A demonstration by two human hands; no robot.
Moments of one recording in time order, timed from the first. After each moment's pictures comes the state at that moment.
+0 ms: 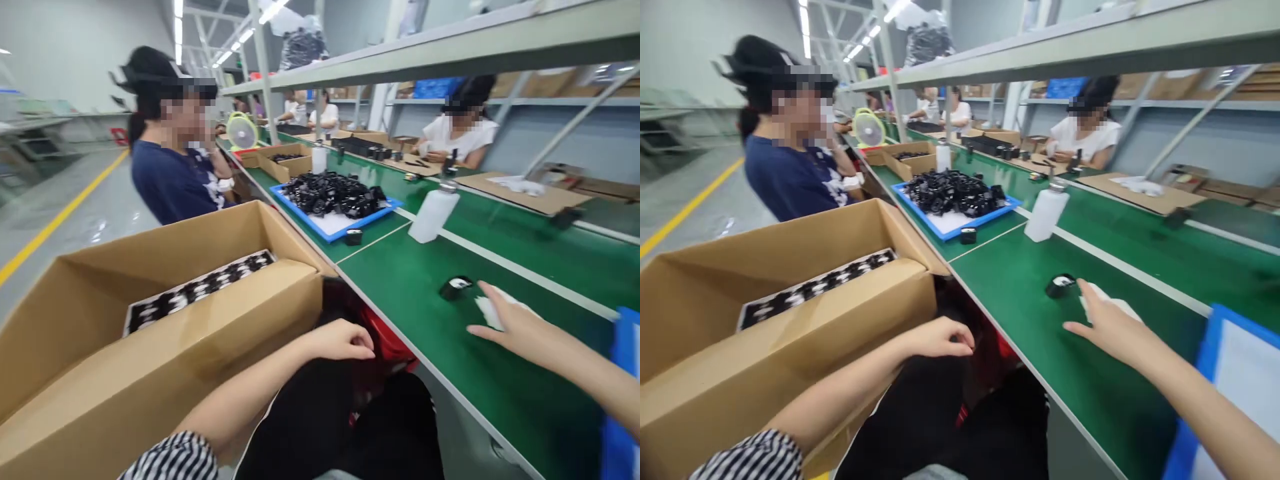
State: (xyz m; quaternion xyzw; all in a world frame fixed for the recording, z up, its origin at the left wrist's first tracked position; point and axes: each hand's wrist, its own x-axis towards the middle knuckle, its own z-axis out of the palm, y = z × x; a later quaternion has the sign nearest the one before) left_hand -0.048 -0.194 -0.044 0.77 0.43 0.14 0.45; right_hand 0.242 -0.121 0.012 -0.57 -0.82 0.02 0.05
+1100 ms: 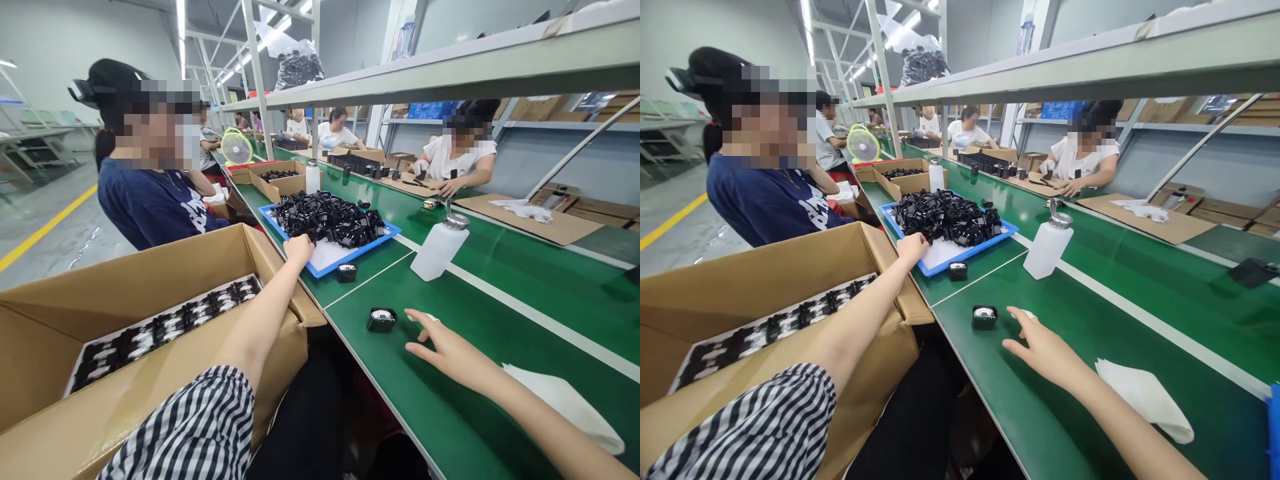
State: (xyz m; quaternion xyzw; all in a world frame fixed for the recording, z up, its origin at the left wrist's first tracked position) left_hand -0.144 0.034 -0.006 0.53 0.84 0.14 0.00; right_hand 0.159 -0.066 0.005 -0.50 -0.83 0.26 0.03
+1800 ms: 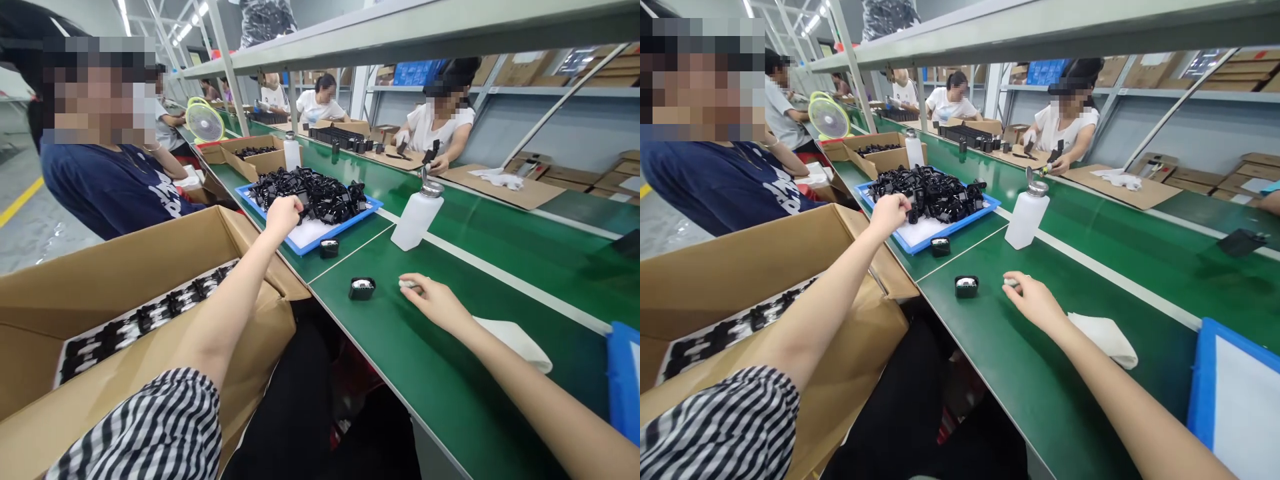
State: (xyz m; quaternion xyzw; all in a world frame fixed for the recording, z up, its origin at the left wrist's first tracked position) left_hand -0.125 0.011 0.041 0.64 0.74 0.20 -0.06; right_hand 0.176 -0.057 0.001 -0.55 -0.78 0.24 0.16
